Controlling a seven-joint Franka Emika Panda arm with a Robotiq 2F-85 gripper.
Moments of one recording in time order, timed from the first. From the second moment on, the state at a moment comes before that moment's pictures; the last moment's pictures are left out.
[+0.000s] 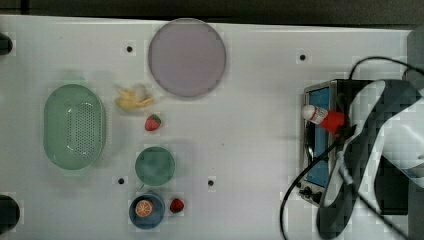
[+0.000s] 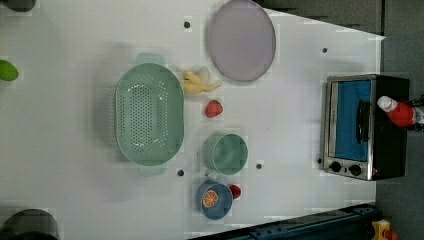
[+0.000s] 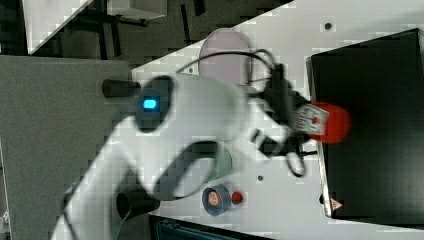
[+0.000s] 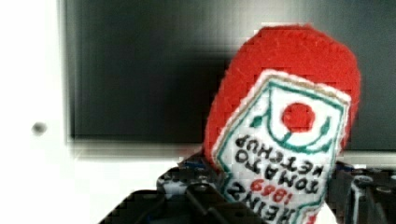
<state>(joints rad) -0.05 0.35 -0.59 -1.68 0.16 0.31 0.04</state>
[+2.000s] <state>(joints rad) 0.24 0.21 -0.26 -2.17 0.04 0.60 0.04</state>
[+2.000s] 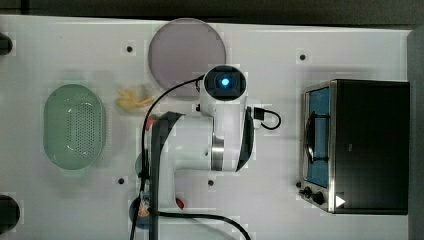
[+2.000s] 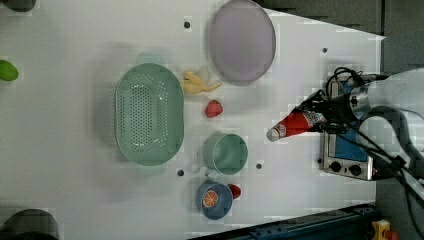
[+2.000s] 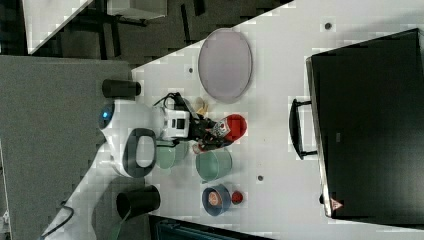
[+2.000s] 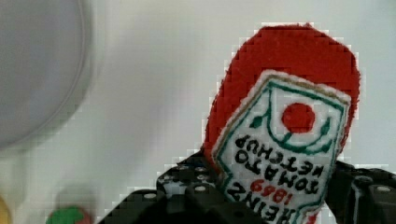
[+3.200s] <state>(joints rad) 0.25 0.14 -0.25 -2.16 0.05 0.57 0.04</state>
